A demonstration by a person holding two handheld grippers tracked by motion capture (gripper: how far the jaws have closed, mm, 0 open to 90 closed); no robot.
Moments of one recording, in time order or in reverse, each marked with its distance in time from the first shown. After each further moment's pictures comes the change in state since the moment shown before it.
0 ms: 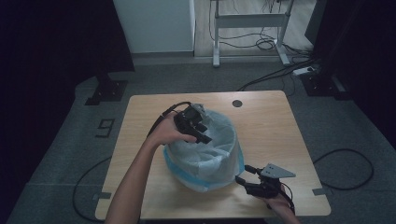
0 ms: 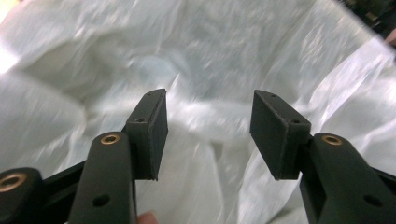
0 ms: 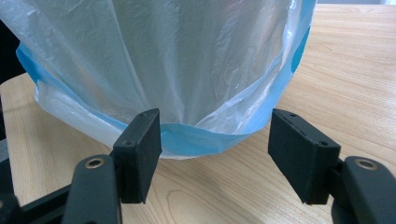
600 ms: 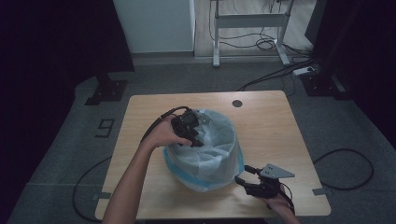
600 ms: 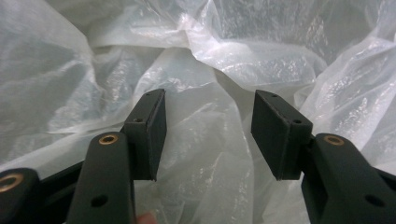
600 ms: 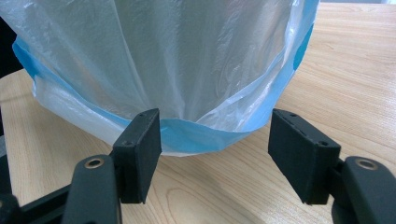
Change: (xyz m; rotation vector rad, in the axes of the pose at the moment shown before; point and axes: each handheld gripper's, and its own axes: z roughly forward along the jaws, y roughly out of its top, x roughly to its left) left arm 0.004 -0.010 0.012 0.133 0.052 -0.028; right arm 0.001 0.000 0.001 0.007 -0.001 -0.010
